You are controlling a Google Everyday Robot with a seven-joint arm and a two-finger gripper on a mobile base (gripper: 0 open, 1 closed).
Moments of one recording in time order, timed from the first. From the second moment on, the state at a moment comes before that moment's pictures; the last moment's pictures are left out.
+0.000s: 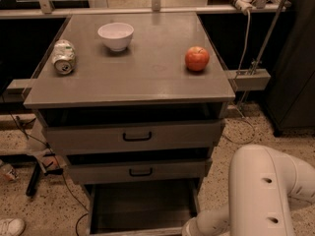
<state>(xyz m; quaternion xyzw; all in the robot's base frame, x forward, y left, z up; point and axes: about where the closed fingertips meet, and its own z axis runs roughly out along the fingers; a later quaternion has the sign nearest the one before) 0.392 -0.097 0.175 -0.39 0.89 0.19 0.10</state>
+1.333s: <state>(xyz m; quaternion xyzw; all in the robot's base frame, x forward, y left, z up) 0.349 -0.105 0.178 -0.39 0.90 0.20 0.07</state>
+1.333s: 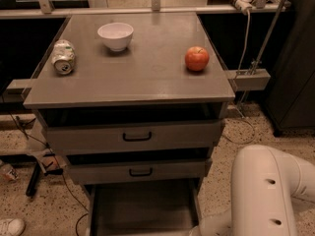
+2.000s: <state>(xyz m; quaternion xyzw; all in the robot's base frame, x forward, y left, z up) 0.333 -0.116 0.170 -0.39 0.90 0.20 0.04</state>
